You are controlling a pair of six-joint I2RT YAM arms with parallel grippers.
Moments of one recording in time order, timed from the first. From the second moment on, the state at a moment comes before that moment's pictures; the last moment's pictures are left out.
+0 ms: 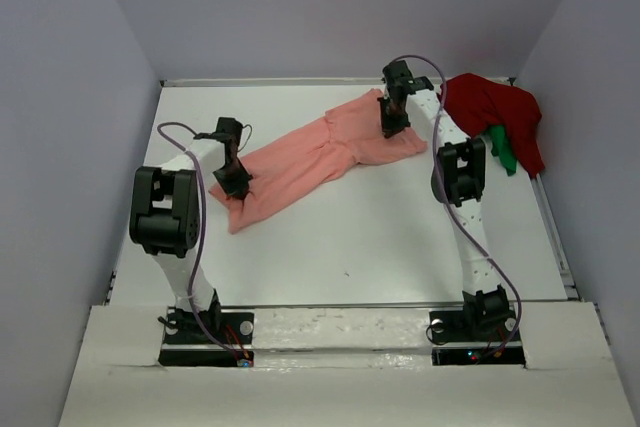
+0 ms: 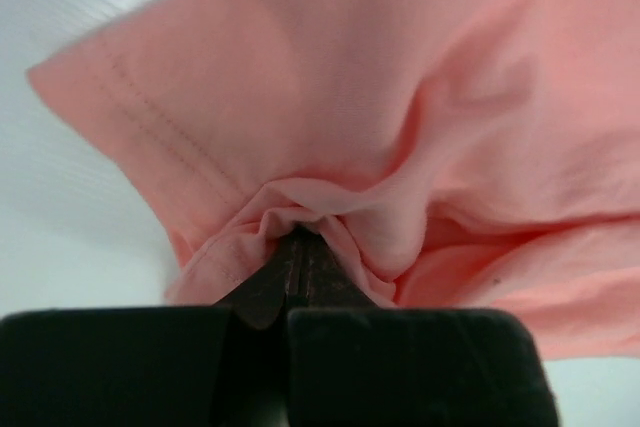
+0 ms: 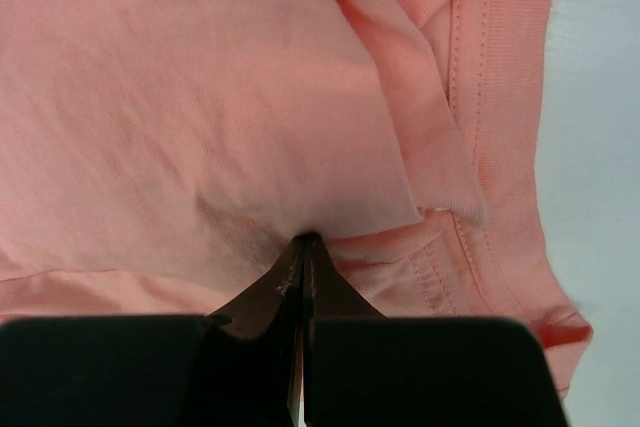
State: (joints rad) left arm -0.11 1.83 1.20 -0.70 -0.11 -0.69; right arm 0.27 2.61 2.49 -0.99 0.03 0.18
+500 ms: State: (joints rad) left arm -0.37 1.69 1.00 -0.67 0.03 -0.79; right arm 0.21 2.63 2.52 -1.00 -0.08 0.12
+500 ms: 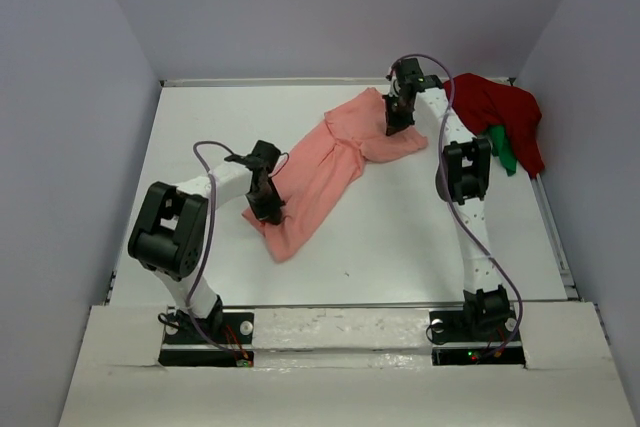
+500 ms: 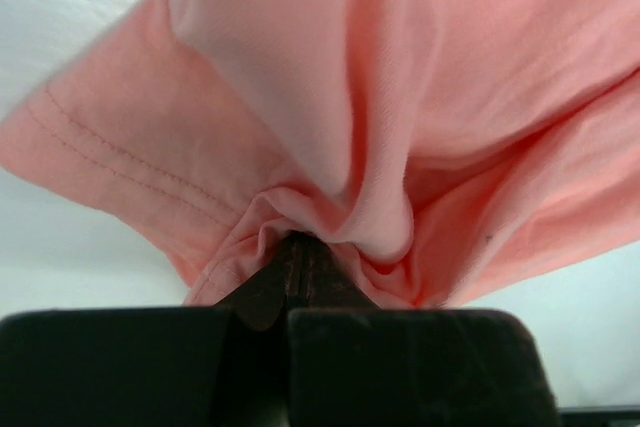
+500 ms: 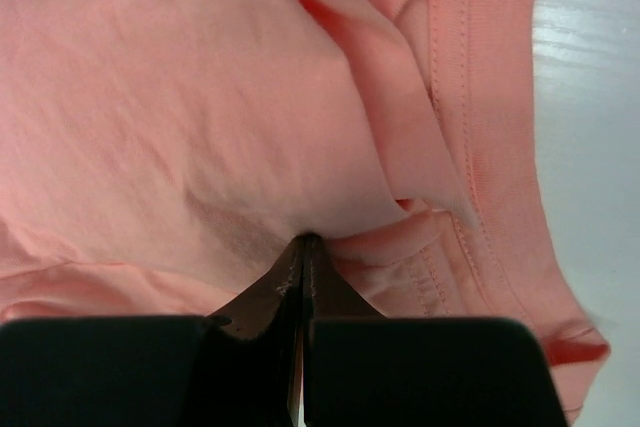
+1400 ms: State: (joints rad) left arm -1.07 1.76 1.08 -0.73 0.18 -1.06; right arm 0.19 2.69 2.62 -0.91 -0.08 0.02
